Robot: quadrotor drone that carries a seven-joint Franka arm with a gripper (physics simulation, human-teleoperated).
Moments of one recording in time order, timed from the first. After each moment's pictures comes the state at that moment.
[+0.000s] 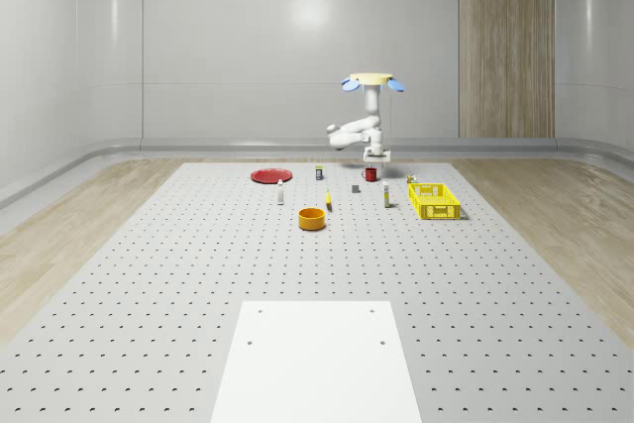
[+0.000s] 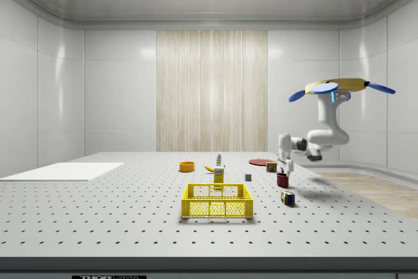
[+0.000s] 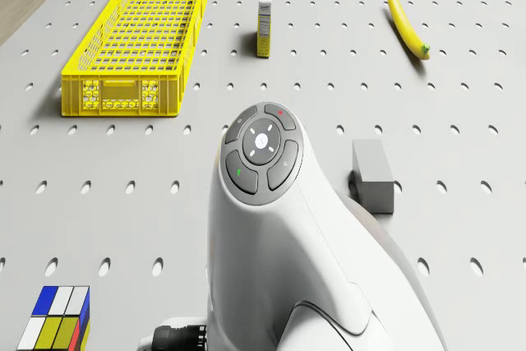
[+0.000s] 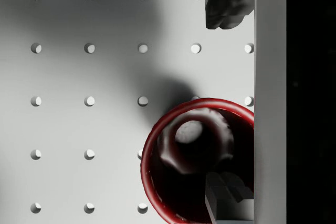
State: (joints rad) arm -1.09 -1.21 1.31 -2.89 -1.91 1.28 1.62
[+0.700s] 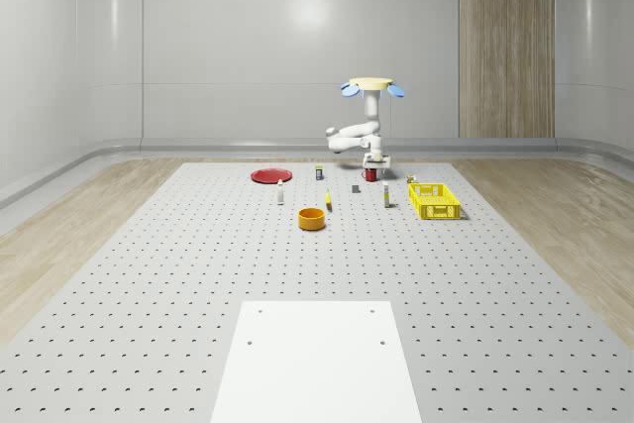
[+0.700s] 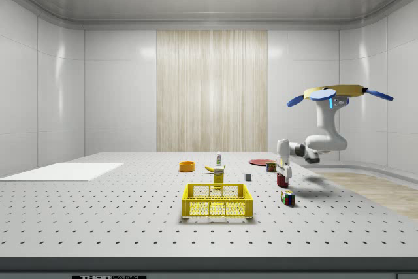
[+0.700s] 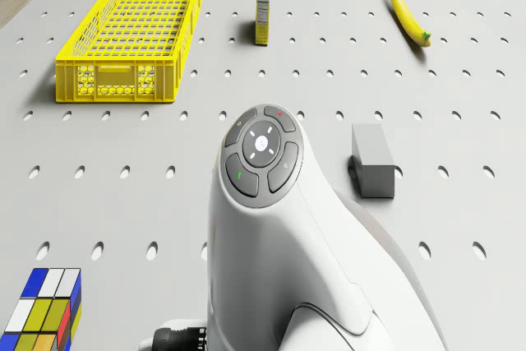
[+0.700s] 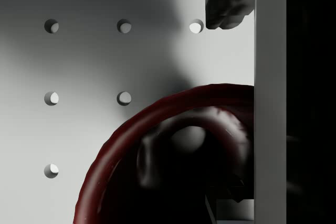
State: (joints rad) arm -1.11 -1.27 1.31 -2.88 -1.89 1.34 1.64
